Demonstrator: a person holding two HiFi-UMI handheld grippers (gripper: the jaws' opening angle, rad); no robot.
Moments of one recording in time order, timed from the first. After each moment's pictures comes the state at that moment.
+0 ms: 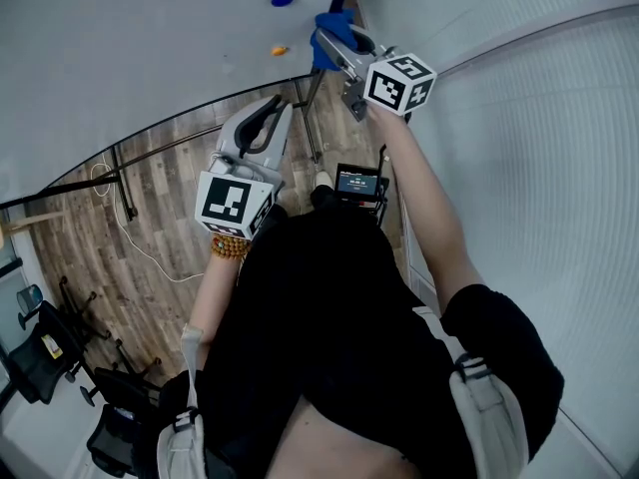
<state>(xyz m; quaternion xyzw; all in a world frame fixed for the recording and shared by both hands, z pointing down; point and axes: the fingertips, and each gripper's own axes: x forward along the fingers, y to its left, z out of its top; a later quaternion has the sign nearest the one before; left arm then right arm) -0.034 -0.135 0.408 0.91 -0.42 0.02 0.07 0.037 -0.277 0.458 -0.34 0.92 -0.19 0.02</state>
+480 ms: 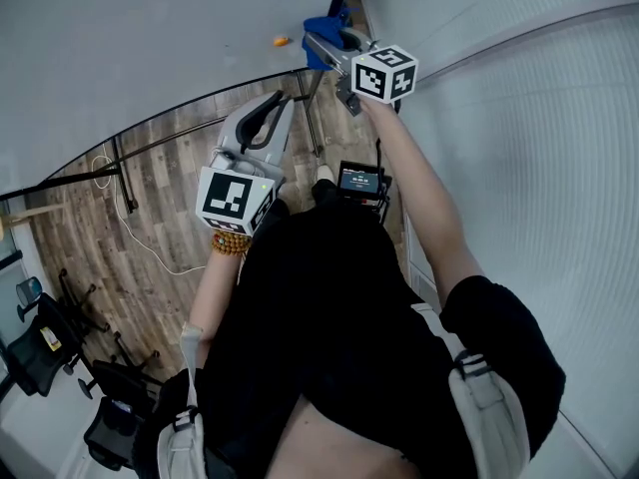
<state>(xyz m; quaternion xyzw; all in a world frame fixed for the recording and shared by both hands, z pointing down) -0.032 -0.136 0.426 0.90 -0.42 0.03 0.07 0.017 -0.286 0.522 -0.31 0.92 -0.22 -0.03</state>
